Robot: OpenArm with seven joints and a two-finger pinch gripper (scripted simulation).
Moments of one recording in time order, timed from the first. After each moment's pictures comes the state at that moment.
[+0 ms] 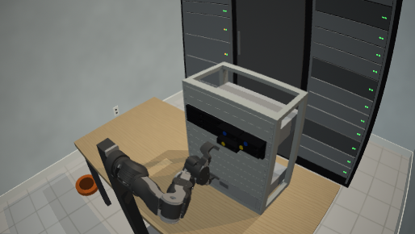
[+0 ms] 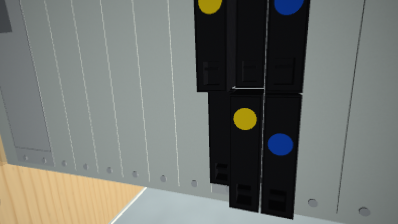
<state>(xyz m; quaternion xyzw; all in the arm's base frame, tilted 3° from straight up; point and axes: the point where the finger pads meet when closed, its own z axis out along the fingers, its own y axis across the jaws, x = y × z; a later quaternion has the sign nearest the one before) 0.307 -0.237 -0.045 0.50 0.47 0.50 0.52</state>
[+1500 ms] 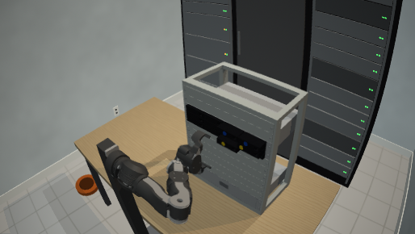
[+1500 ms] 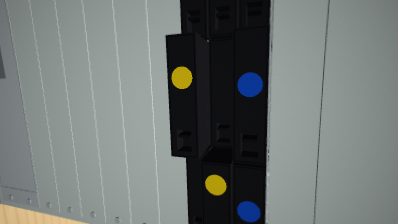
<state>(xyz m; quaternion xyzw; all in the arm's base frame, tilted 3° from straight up) 0.316 -0.187 -0.020 0.49 0.48 0.52 0.50</state>
